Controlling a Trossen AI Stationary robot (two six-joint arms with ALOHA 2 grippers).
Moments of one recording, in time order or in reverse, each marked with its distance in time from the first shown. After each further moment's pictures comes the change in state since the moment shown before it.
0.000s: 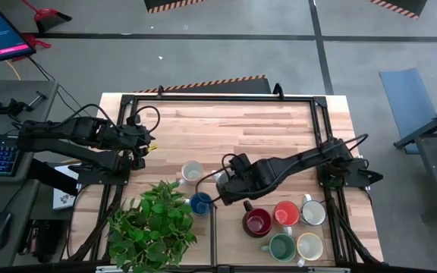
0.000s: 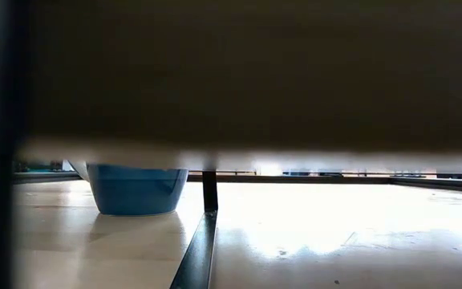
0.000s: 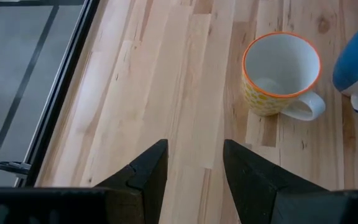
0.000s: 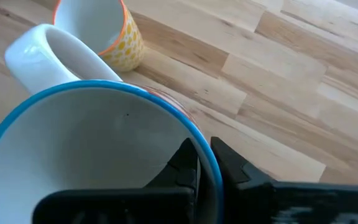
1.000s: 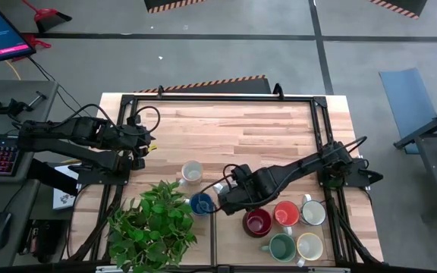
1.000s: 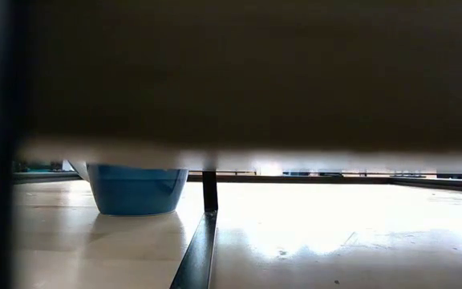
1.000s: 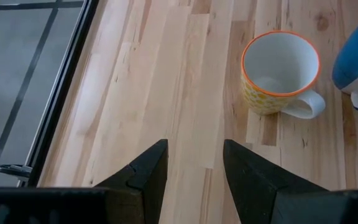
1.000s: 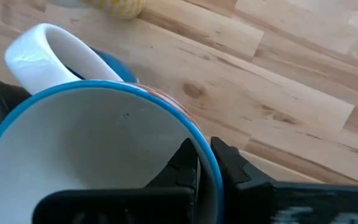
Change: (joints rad) left arm 0.000 0.000 0.000 0.001 0.002 0.018; right arm 0.057 0.017 0.000 0.018 -0.143 0.128
